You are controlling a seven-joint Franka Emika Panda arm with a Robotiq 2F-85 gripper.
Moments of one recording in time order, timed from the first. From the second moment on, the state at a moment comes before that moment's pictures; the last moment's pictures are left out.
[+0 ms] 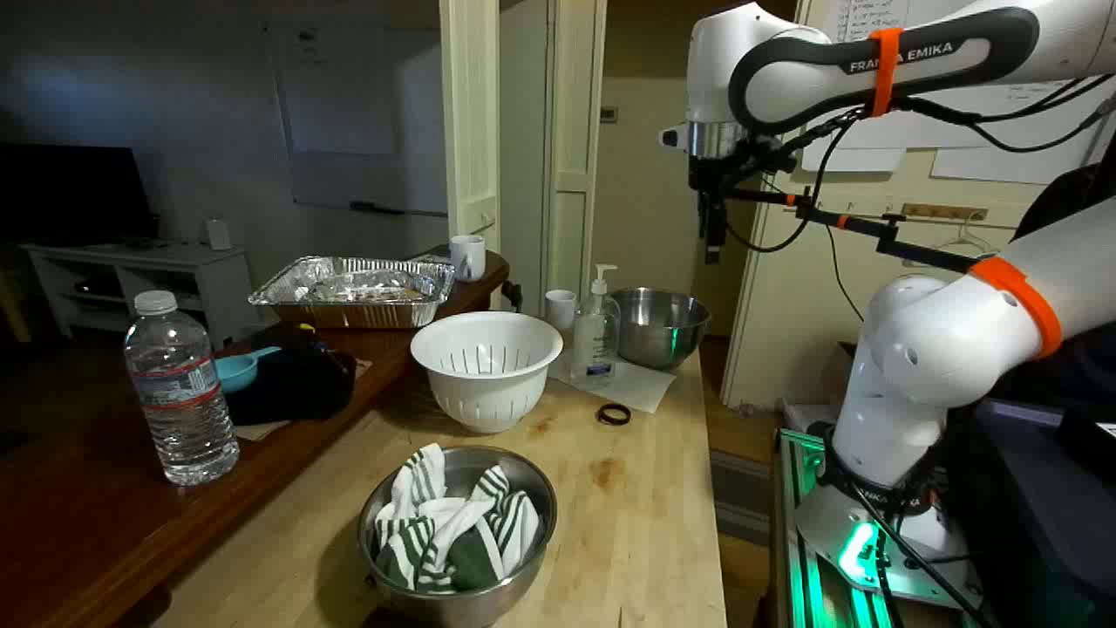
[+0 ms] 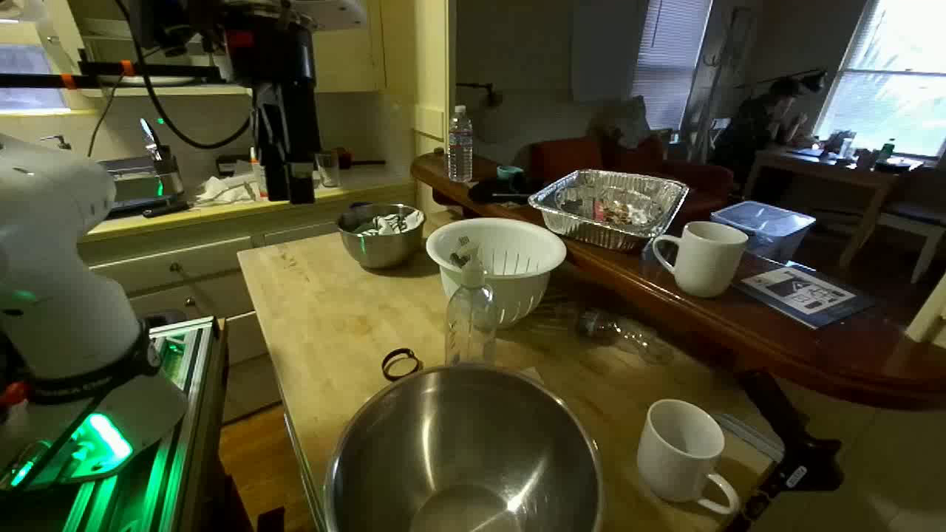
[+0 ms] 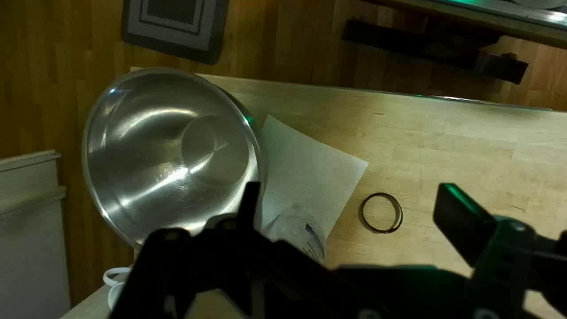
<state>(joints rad) -0.12 -0.84 -0.13 -2.57 -0.39 1.72 -0.40</state>
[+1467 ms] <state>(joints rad) -0.18 -0.56 -0.12 -2.40 -0.34 1.86 0.18</state>
